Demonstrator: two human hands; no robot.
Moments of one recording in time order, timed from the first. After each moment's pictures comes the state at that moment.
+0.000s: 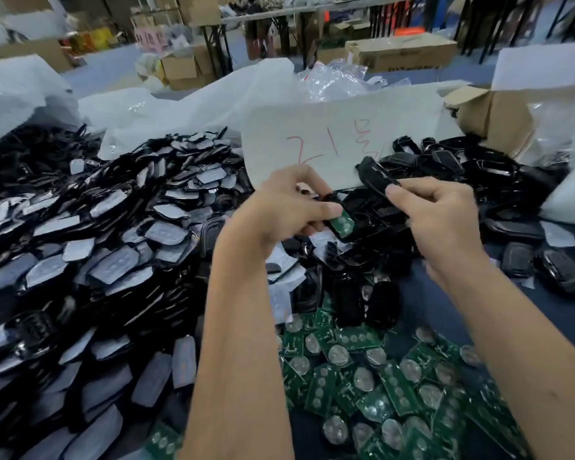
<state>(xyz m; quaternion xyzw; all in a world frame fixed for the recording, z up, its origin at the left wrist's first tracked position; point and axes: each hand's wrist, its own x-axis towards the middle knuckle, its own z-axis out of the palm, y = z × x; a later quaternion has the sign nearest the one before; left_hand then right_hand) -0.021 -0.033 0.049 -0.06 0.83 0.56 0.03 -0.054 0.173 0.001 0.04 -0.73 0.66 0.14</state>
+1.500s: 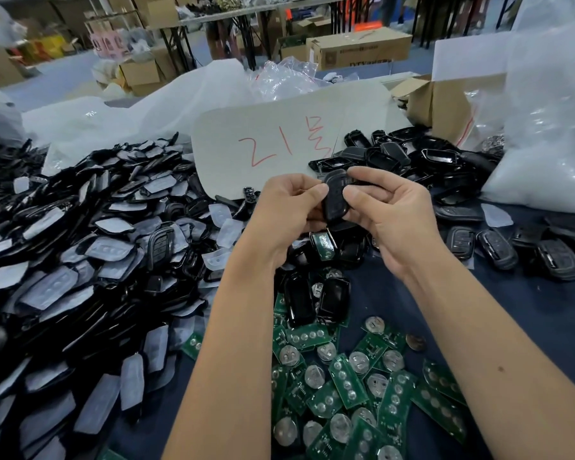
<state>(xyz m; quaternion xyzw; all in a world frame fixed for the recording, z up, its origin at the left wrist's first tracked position) -0.043 0.040 0.021 -0.04 0.75 0.66 -0.01 -0.060 0.199 -0.019 0.05 -0.55 0.83 0.02</state>
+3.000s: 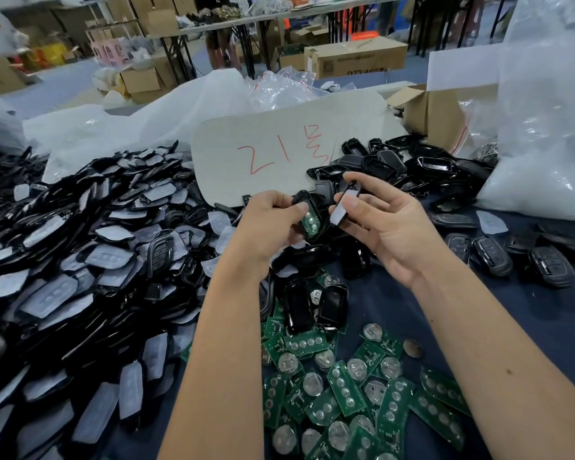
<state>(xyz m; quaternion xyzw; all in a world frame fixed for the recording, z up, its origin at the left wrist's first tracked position) -0.040 0.025 0.018 -0.12 0.76 0.64 0.00 -0.054 0.207 -0.010 0.07 -0.49 0.87 -0.07</state>
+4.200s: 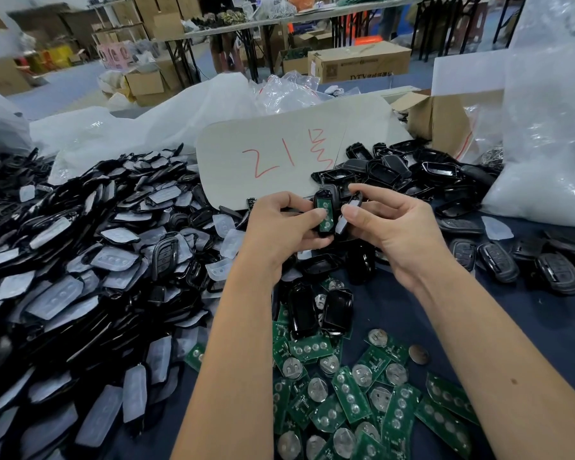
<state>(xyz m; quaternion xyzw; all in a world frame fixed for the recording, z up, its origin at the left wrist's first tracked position) -0.036 0.032 0.017 -0.10 0.71 0.70 -0.01 -0.057 0.206 -0.015 0.05 -0.57 0.82 -0.01</state>
